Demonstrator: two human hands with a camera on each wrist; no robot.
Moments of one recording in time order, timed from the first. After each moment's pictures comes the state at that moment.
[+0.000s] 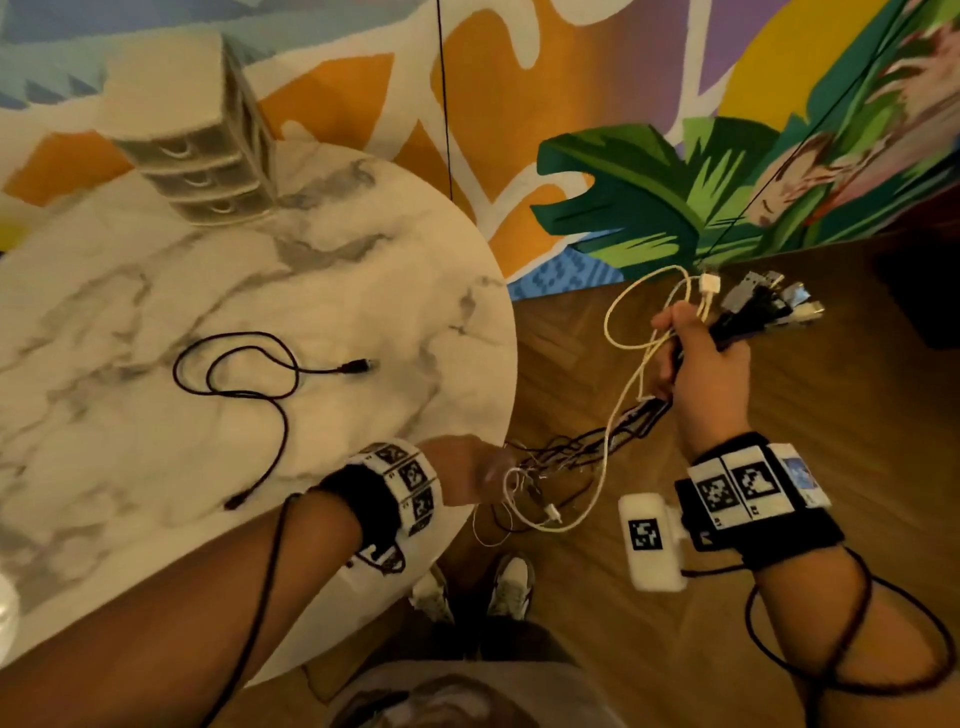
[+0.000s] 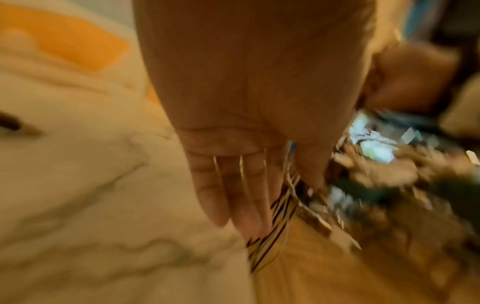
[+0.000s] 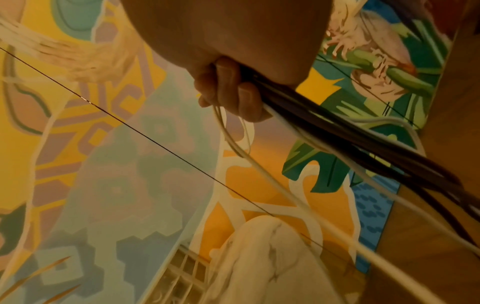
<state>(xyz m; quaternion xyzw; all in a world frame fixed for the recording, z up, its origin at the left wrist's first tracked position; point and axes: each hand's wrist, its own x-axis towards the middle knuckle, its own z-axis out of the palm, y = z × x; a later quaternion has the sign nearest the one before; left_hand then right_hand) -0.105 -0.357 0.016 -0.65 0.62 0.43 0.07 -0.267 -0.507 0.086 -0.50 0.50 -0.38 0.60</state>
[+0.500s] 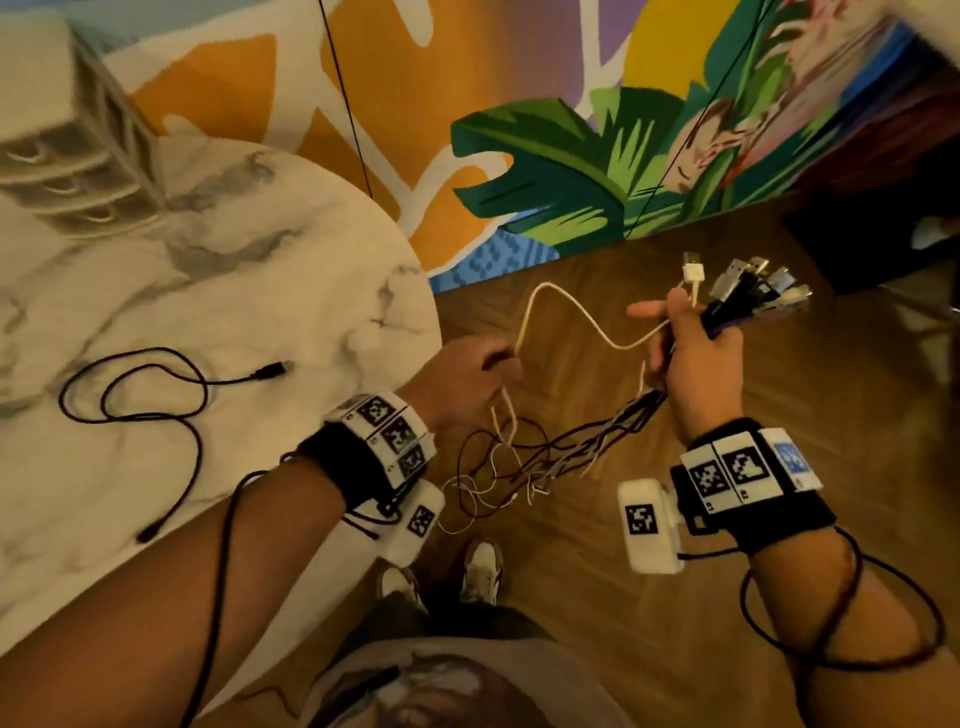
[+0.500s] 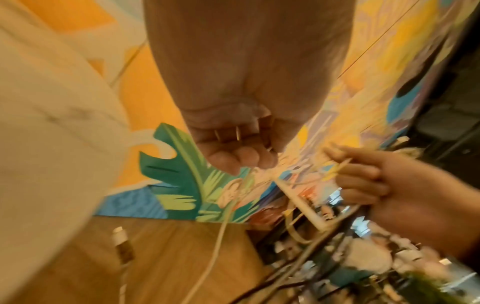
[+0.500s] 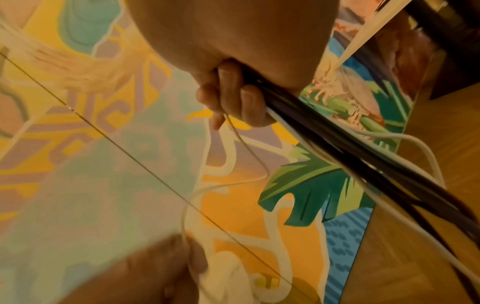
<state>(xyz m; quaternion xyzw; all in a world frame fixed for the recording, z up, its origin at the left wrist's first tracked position) -0.146 -0.440 0.039 -0.68 0.53 0.42 -0.28 -0.340 -0.528 0.085 -0.52 0.53 -0.39 0.55</state>
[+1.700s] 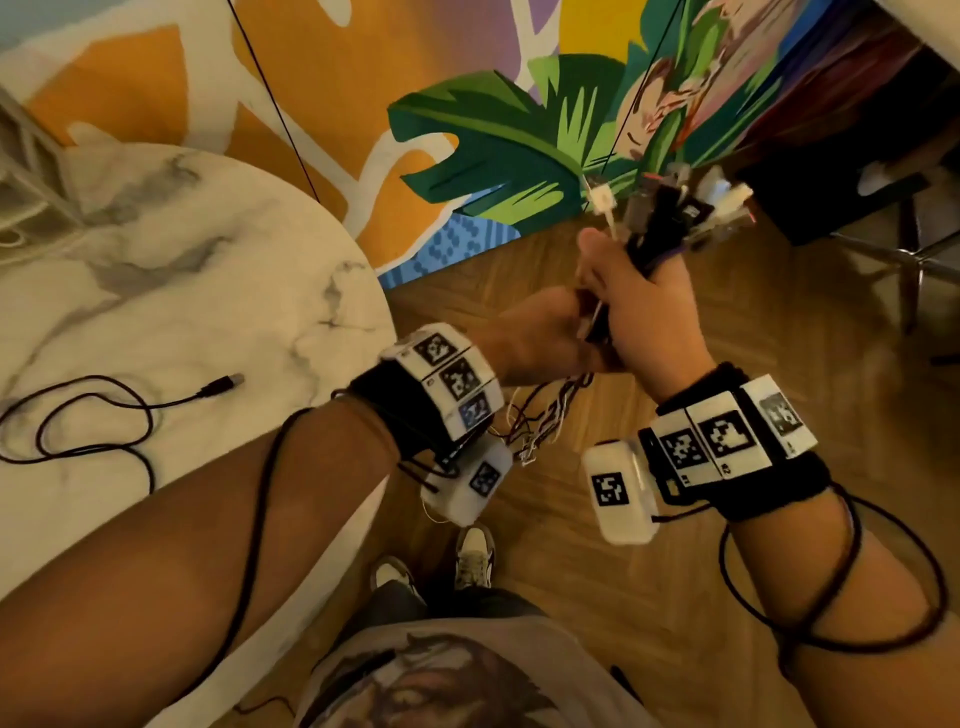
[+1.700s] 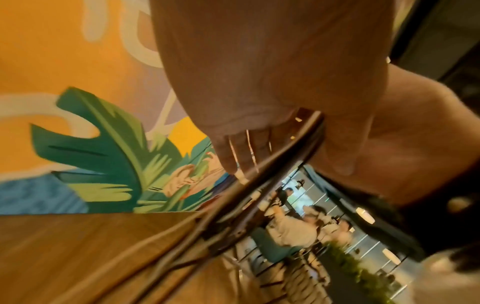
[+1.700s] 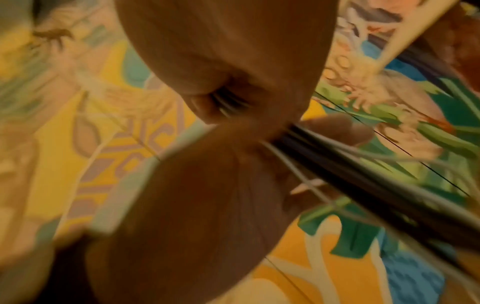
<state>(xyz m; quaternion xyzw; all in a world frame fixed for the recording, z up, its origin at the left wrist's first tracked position) -0.224 -0.501 0.098 -0.52 0.67 0.45 -0.28 -0.332 -0.529 0.131 -0.60 0.46 -0.38 0.54</state>
